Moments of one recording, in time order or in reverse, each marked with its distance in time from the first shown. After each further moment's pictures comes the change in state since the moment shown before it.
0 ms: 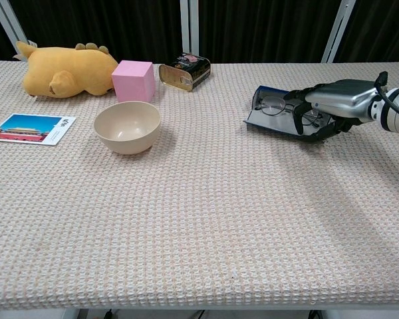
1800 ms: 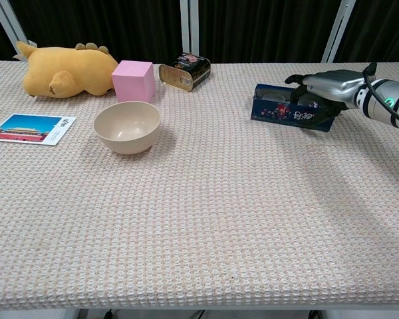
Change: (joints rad) left arm -0.027 -0.033 0.000 0.069 -0.018 -0.056 -0.055; right arm 0.033 -0.156 0.069 0.290 -0.031 -0.027 0.211
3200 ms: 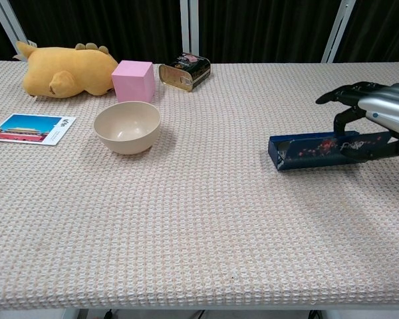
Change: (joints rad) left arm 0.003 0.002 0.004 -0.040 0.023 0.027 0.037; right arm -0.270 0.262 -0.180 -0.476 -0.258 0.410 -0.119
